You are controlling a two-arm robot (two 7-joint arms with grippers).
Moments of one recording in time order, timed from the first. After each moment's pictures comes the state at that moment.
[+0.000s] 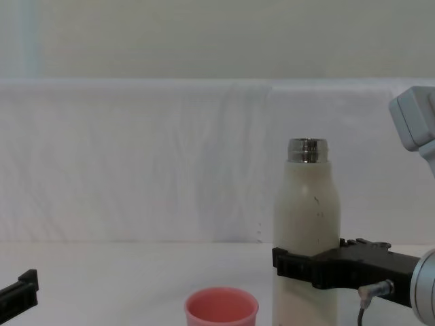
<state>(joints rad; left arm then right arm) 0.27 0.24 0.04 -1.85 -0.25 -0.02 -0.02 0.15 0.13 -0.29 -1.61 0.14 0.24 0.22</state>
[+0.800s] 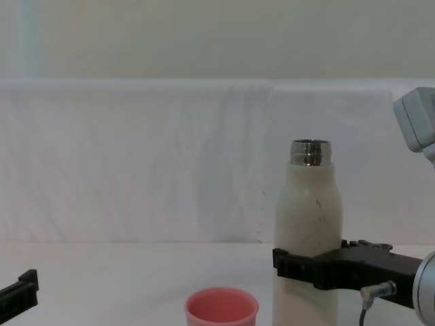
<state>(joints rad) 0.27 0.24 0.04 -1.85 -0.25 -0.02 -0.02 0.14 0.14 -0.29 -1.61 0.16 0.24 0.22</state>
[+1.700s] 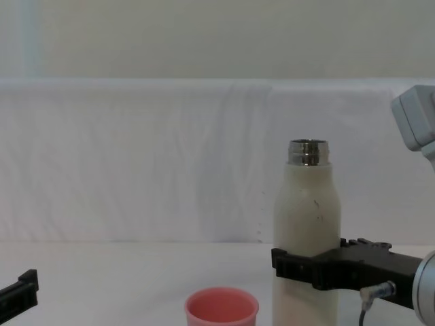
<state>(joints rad) 0.27 0.24 0.04 -1.85 -0.25 -0.02 -0.02 0.14 0.14 -0.30 -1.61 0.15 0.24 0.22</state>
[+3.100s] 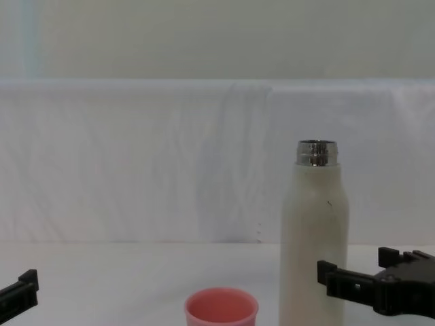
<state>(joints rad) 0.27 0.24 0.04 -1.85 -0.25 -0.02 -0.02 -0.05 0.24 -0.24 -1.80 0.22 0.19 0.24</state>
